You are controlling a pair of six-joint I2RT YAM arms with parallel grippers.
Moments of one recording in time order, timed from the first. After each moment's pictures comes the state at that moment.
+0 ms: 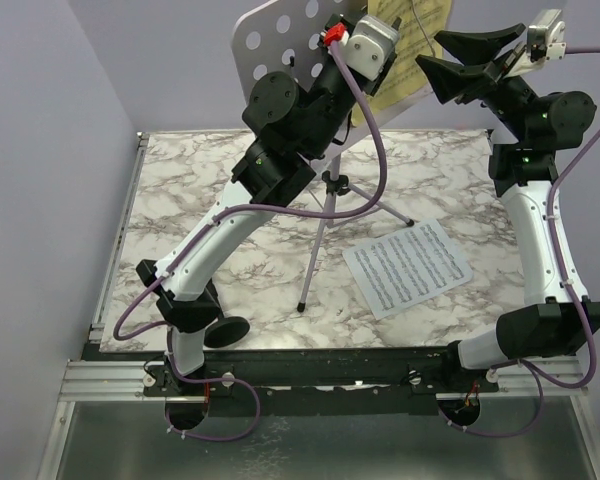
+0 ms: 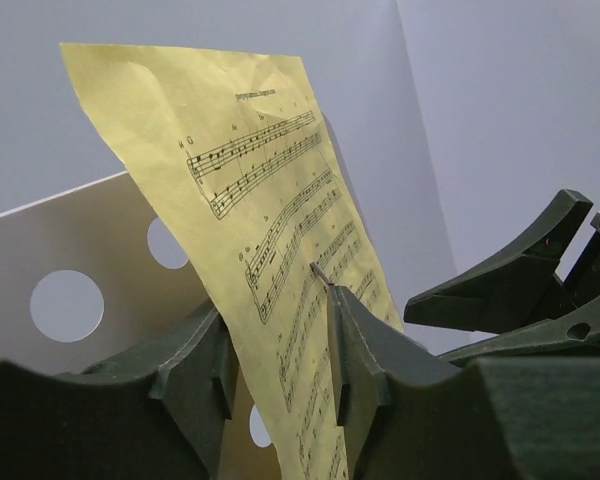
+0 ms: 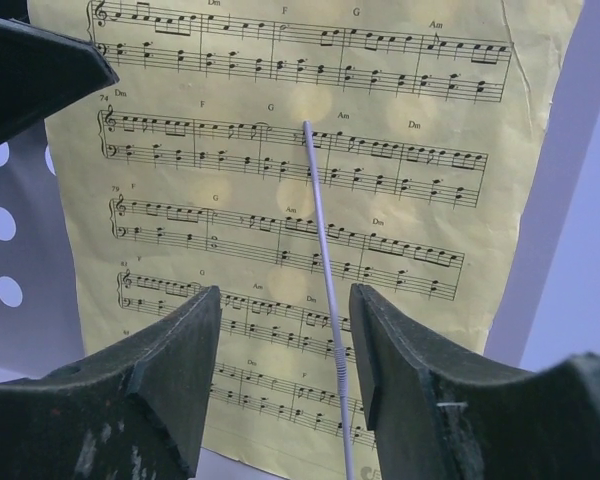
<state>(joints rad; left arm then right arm) -0.94 1.87 2.45 0.05 -0.20 0.48 0.02 1.46 1.65 0.60 -0.81 0.37</state>
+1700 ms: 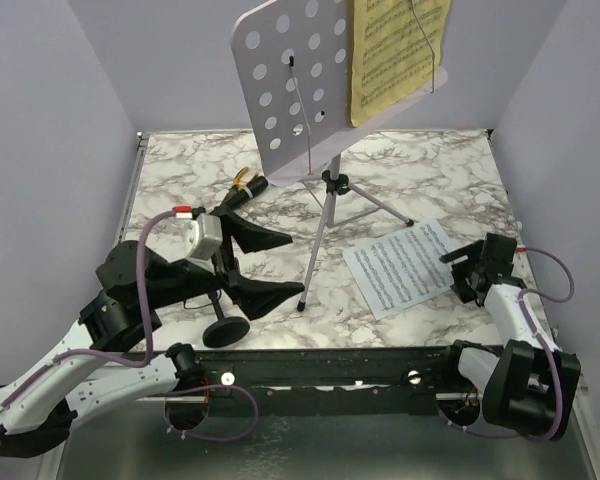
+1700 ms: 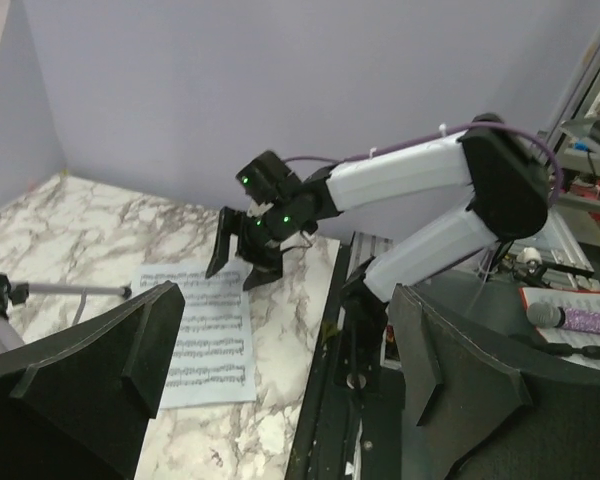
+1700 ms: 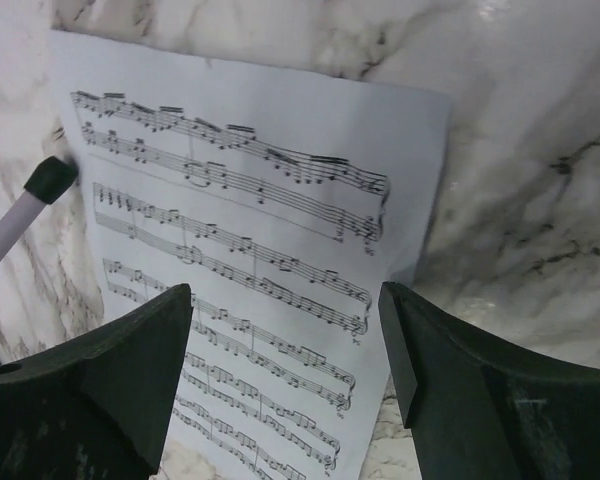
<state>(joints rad) -0.97 0.69 1.11 -0.18 0.36 -0.22 -0.27 1.05 0.46 -0.29 -0.04 0.90</state>
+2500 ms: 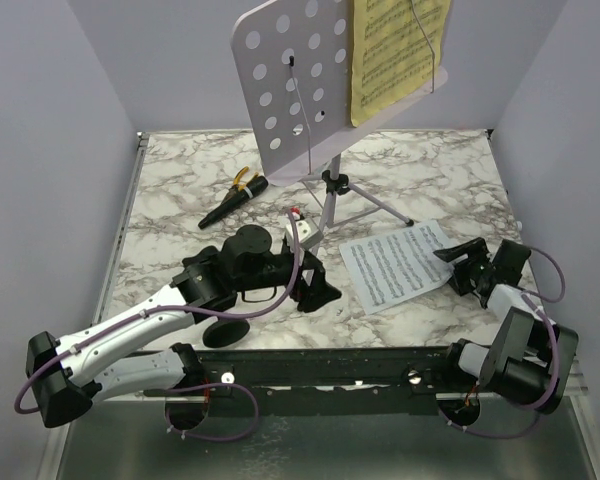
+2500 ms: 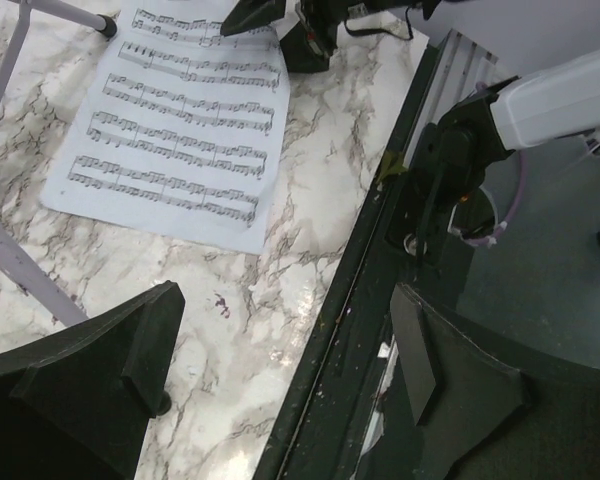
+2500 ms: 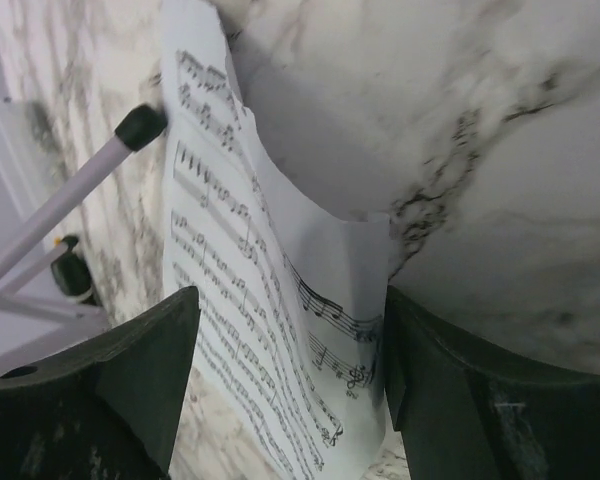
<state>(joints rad) -0.97 0.98 0.87 -0.21 0.30 -0.22 -0.45 1.18 0.37 -0.01 -0.42 0.80</state>
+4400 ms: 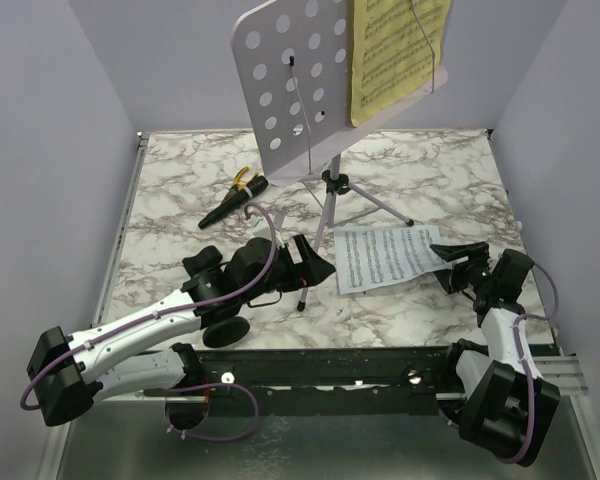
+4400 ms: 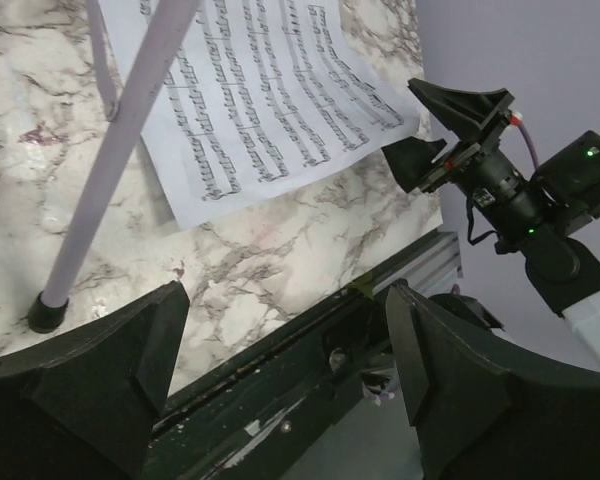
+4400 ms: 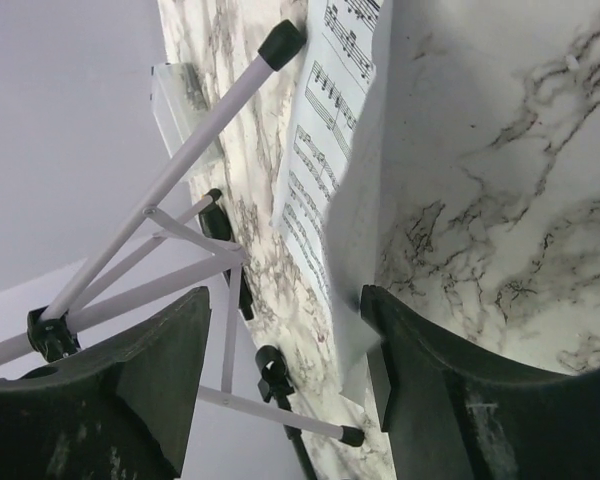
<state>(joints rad) -0.97 1.02 0.75 -0.15 -0.09 -1.02 -0.45 0.88 0.26 0.00 -0.63 1.13</state>
